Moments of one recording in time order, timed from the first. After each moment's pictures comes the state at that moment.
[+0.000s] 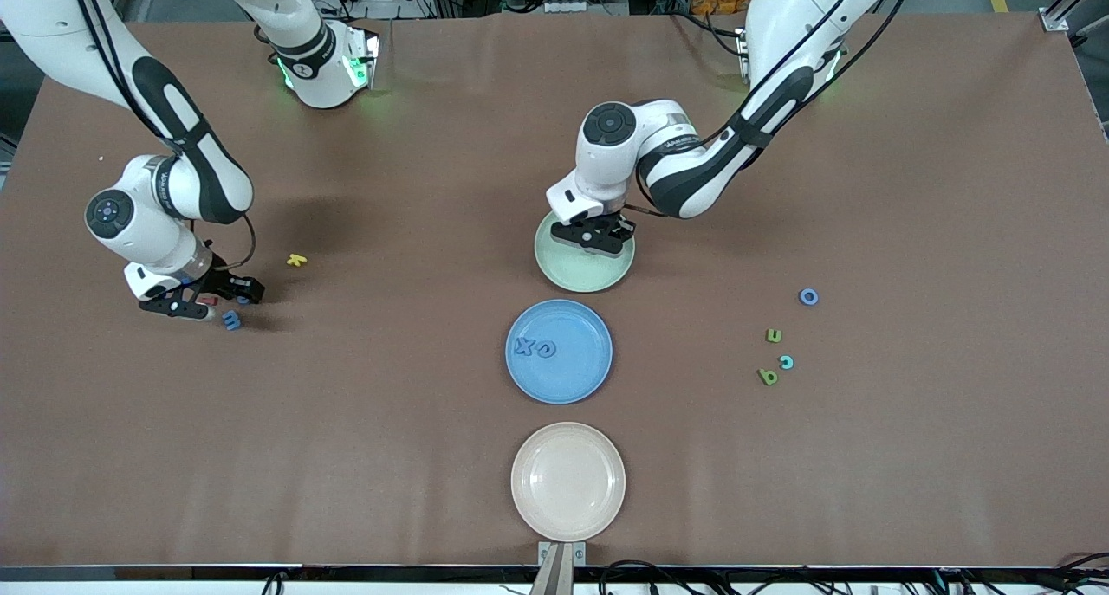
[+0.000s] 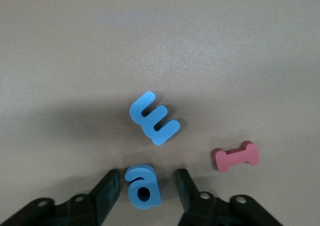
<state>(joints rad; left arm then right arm) -0.23 0.59 -0.65 -1.97 0.57 2.44 -0.90 -0.29 0.41 0.06 -2.33 -0.12 2.77 0.05</state>
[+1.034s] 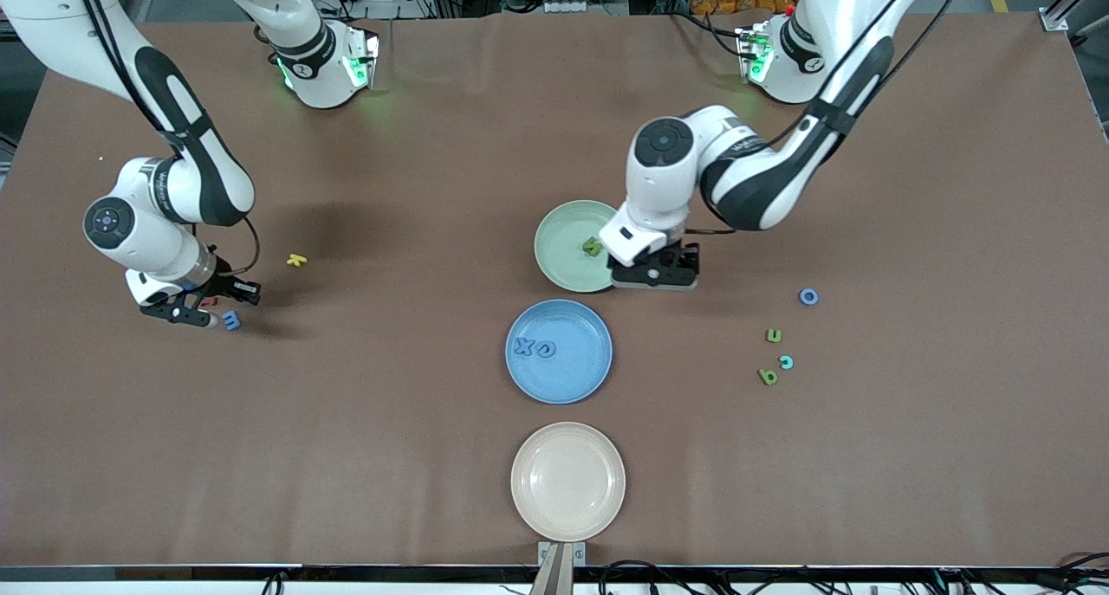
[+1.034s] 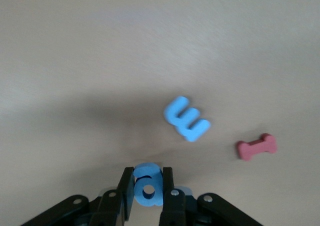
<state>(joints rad) -0.08 0.48 -0.63 -1.90 0.57 2.27 -0.91 -0.23 0.37 0.08 -2.26 -0.12 2.62 0.17</state>
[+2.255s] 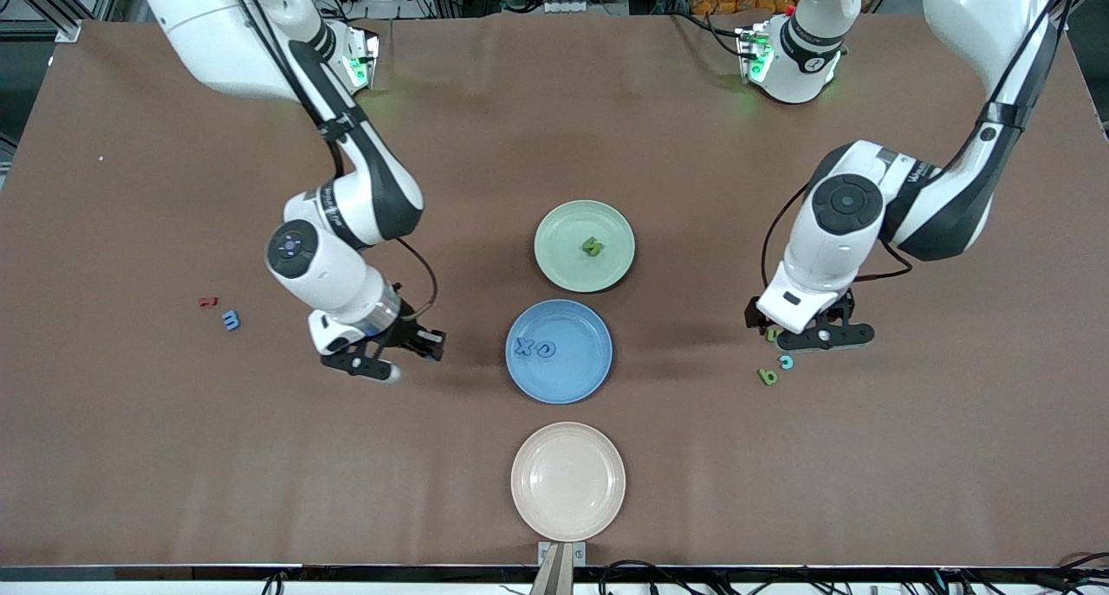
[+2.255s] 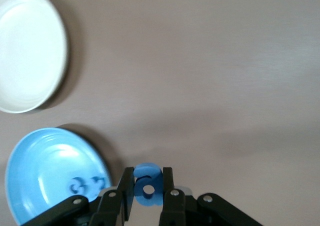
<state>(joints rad) 0.26 0.41 -0.63 -1.88 0.57 2.22 -0.70 0.33 0.56 0.09 -1.72 0.19 2.50 0.53</state>
